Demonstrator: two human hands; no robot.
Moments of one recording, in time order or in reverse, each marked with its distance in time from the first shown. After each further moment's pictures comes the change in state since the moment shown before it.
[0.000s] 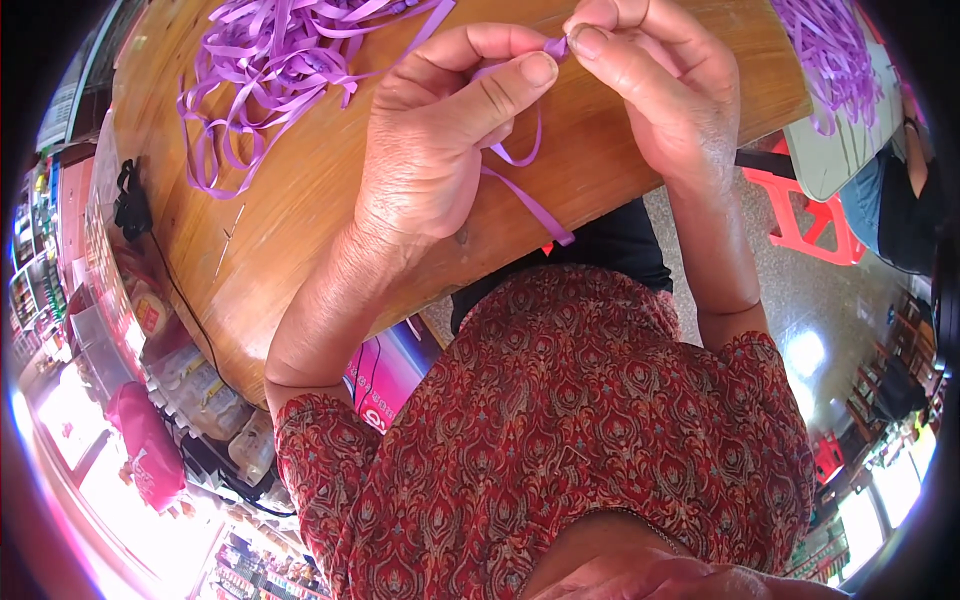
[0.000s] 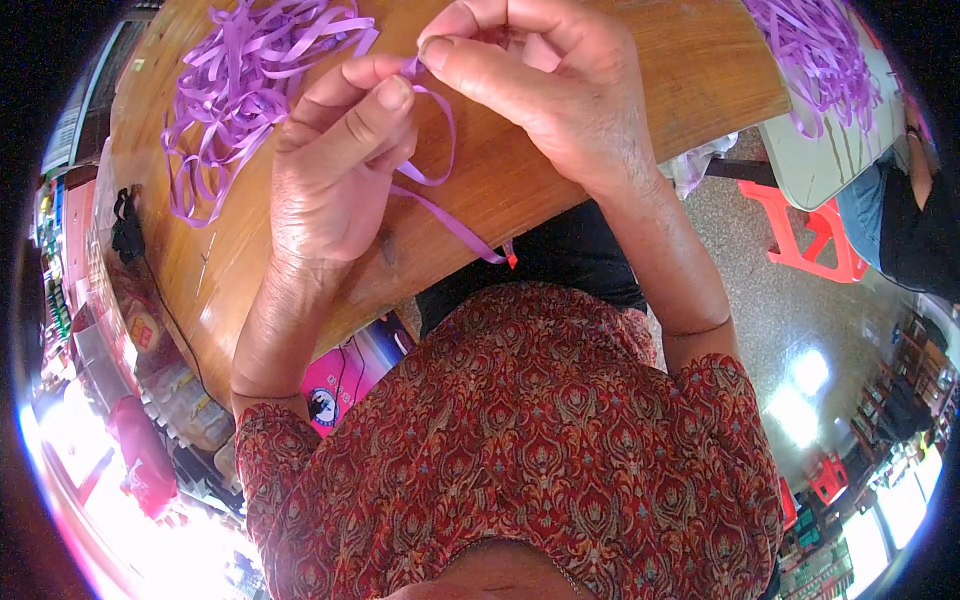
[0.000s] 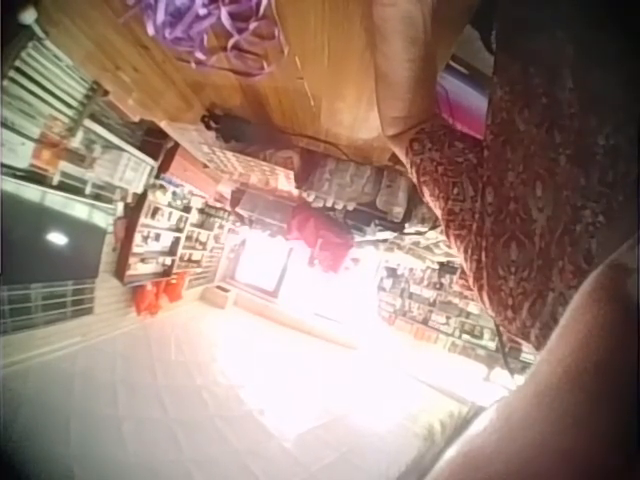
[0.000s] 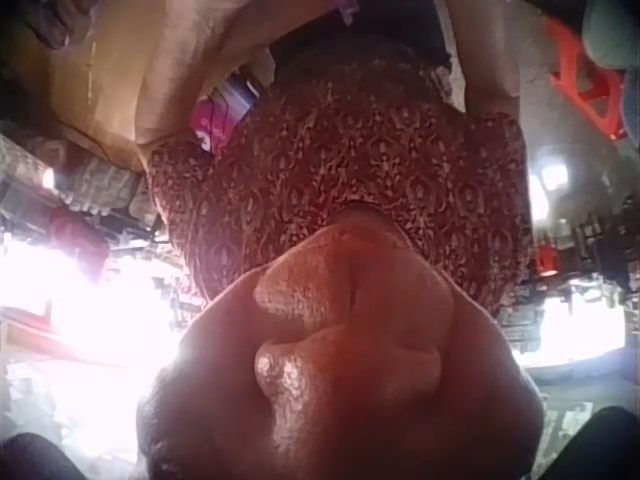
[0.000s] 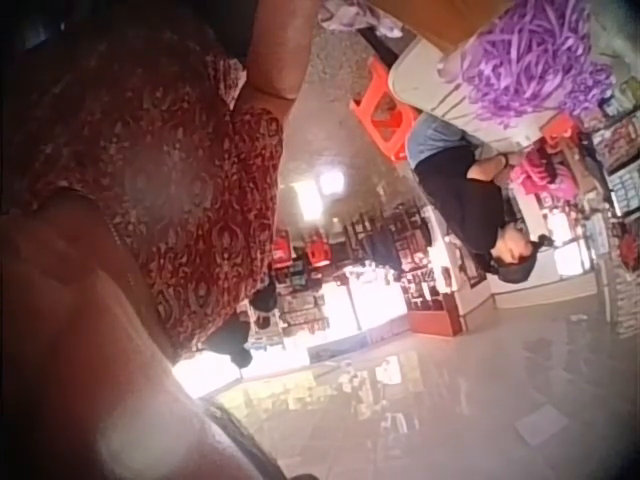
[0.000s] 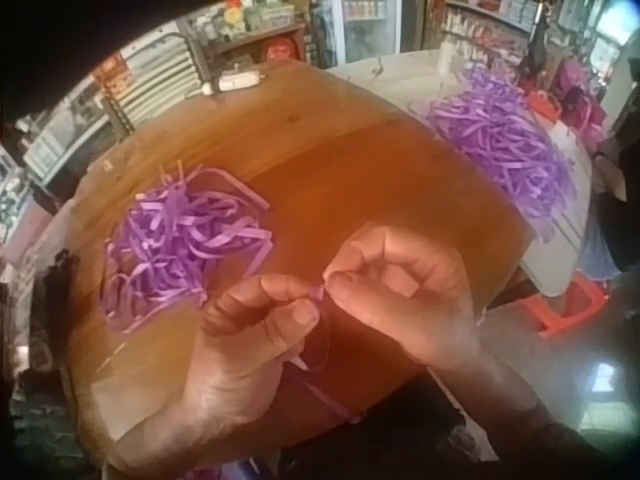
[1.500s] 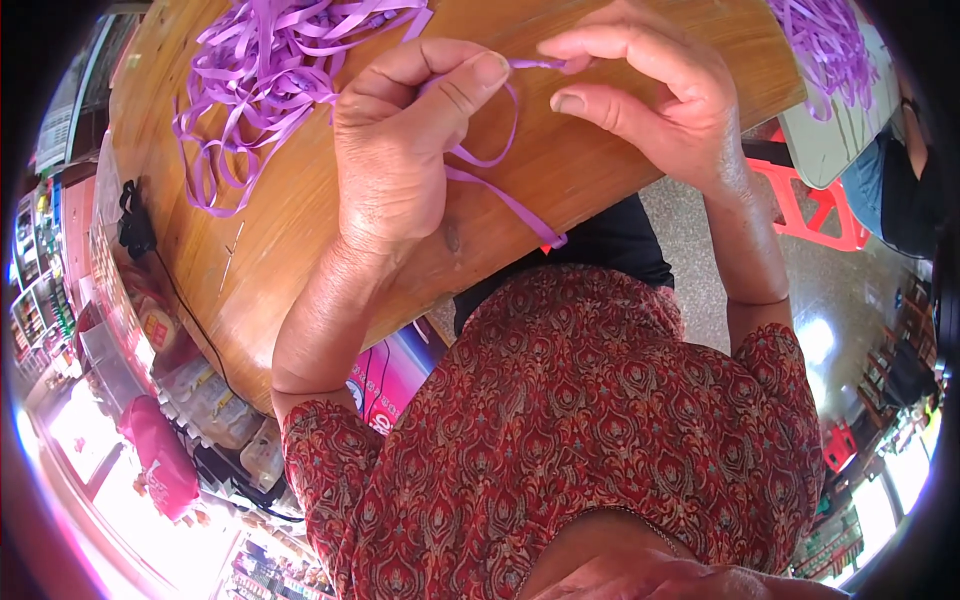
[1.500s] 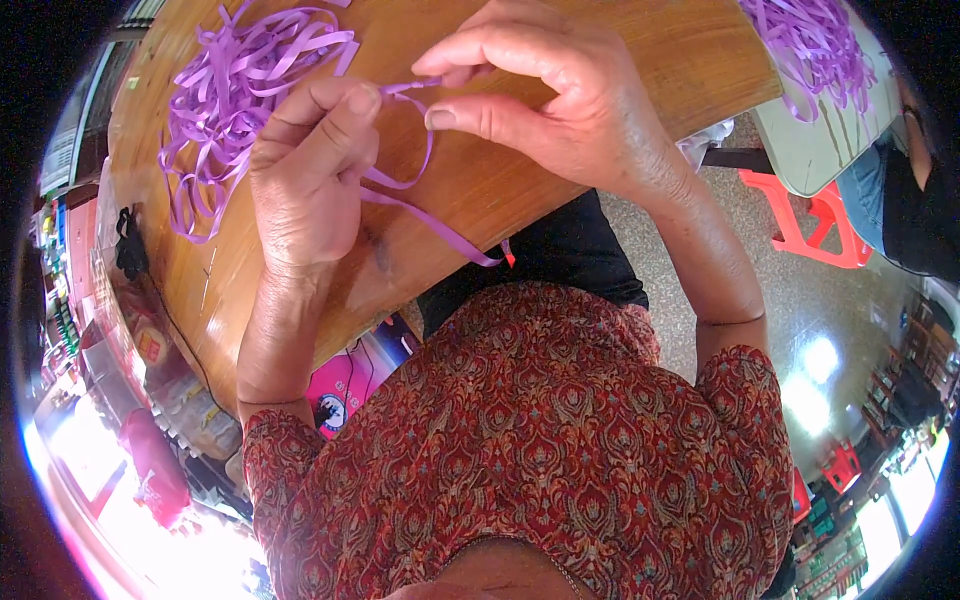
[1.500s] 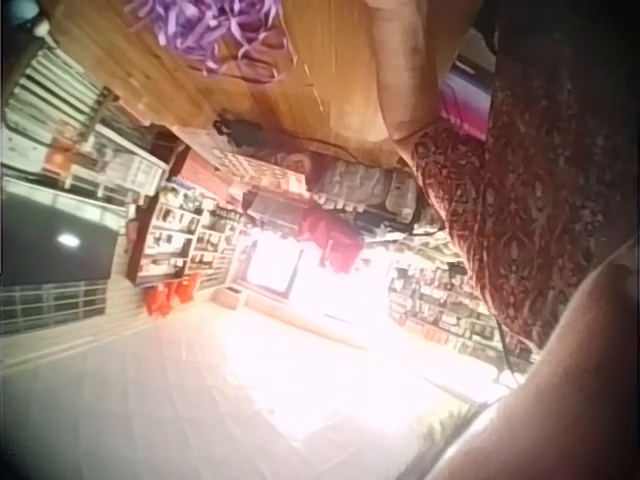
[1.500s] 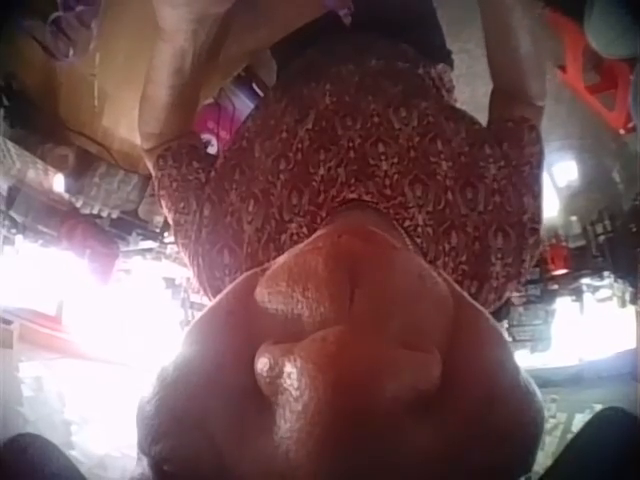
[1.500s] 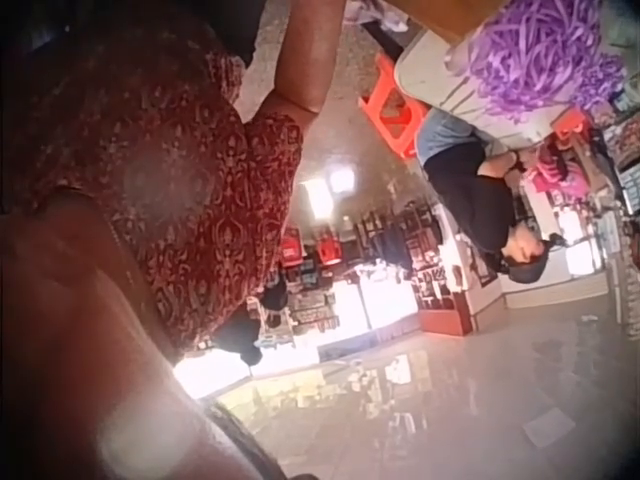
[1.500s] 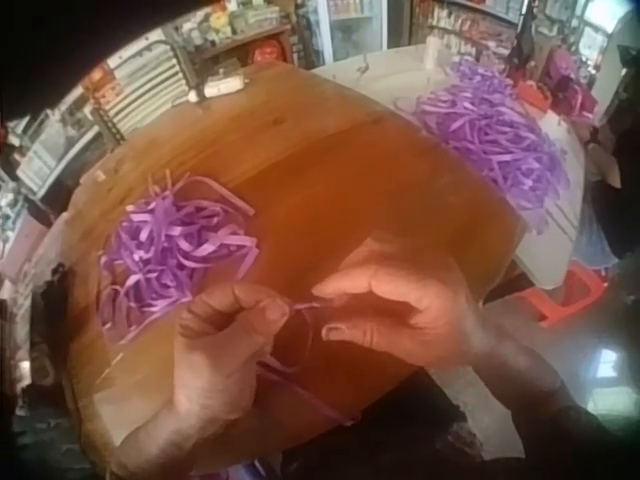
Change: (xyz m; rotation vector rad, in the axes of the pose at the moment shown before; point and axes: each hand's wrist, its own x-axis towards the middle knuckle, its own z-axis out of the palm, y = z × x) left_hand -0.002 0.006 -0.003 0.313 0.161 0.029; right_hand 0.019 -0.059 0.014 -0.789 -0.137 0.074
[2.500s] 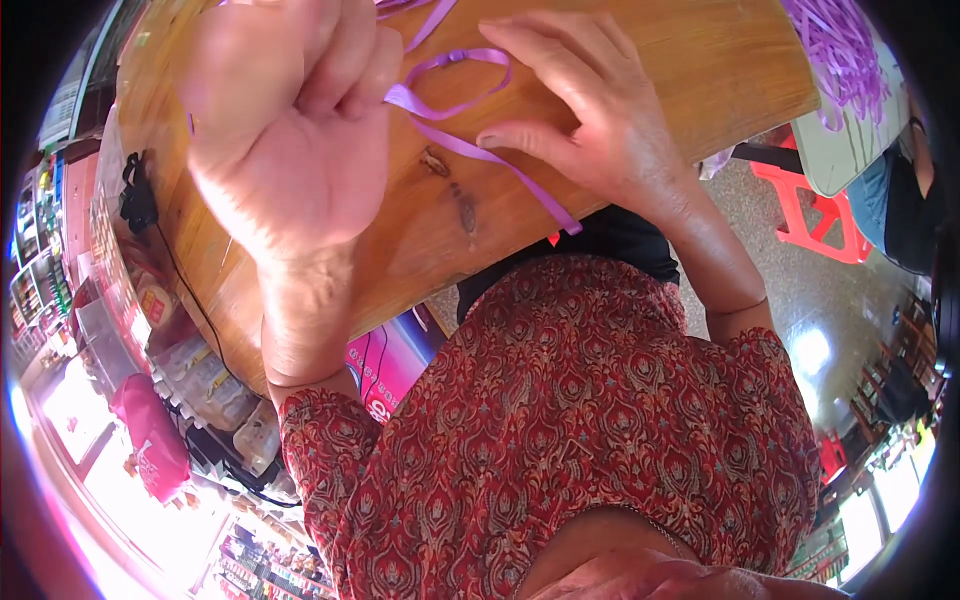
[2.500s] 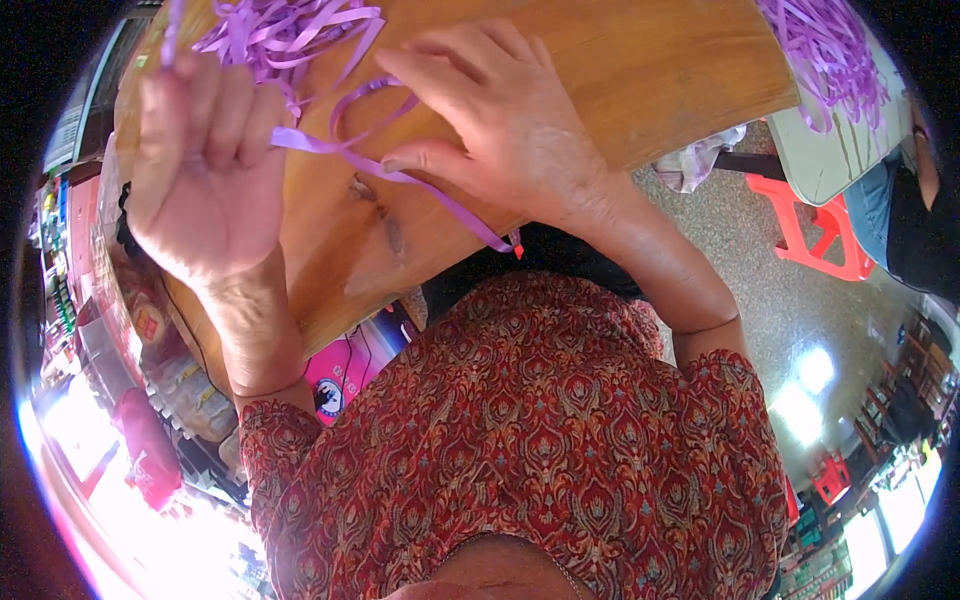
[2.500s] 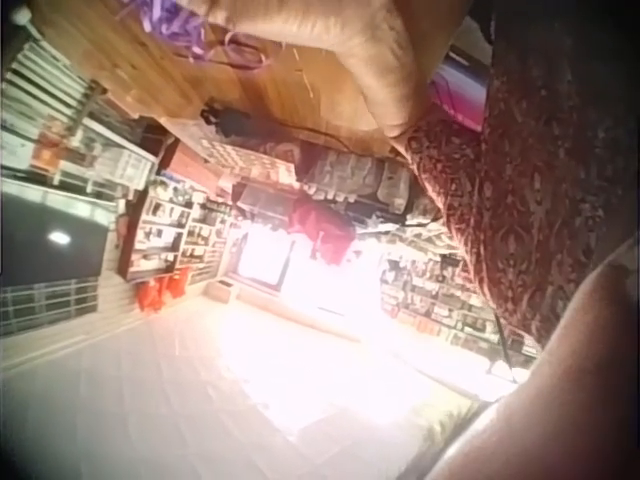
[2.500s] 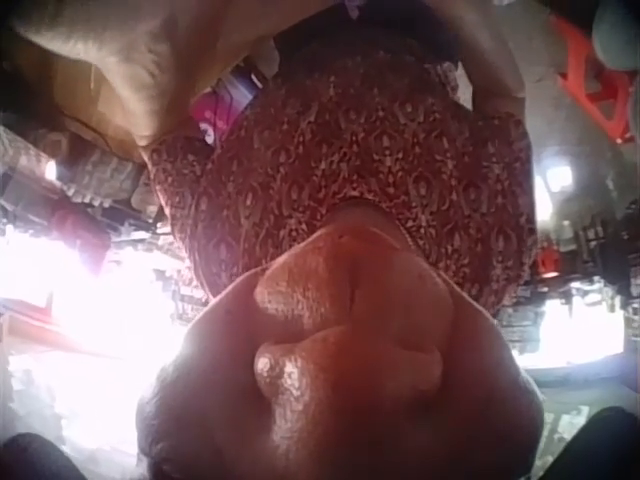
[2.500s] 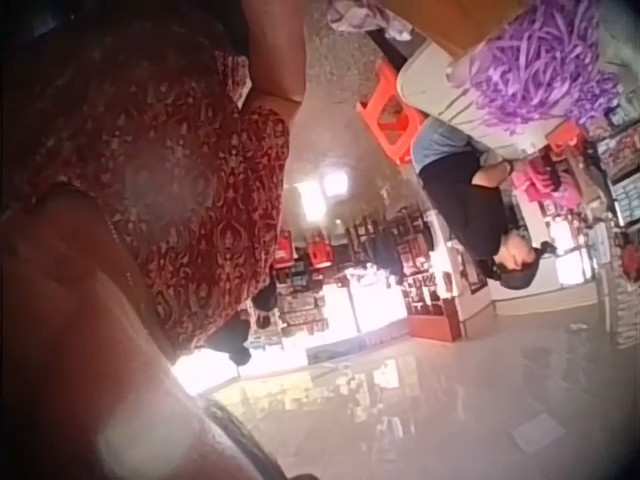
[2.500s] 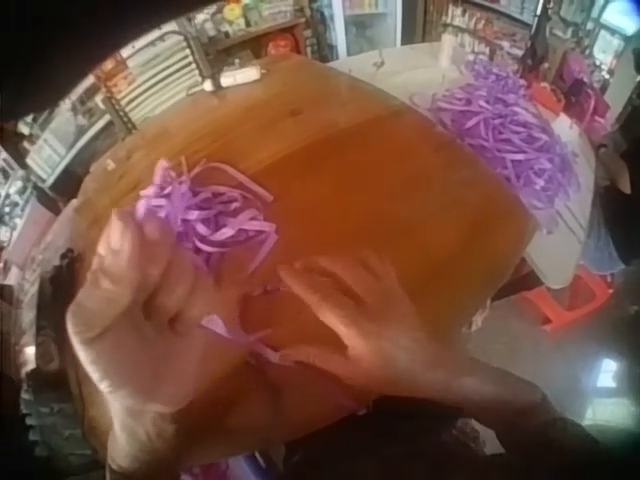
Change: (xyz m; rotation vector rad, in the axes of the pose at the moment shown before) left_hand 0.001 0.054 -0.024 -0.460 -0.196 0.256; right_hand -0.028 0.012 0.053 -0.547 -0.102 0.242
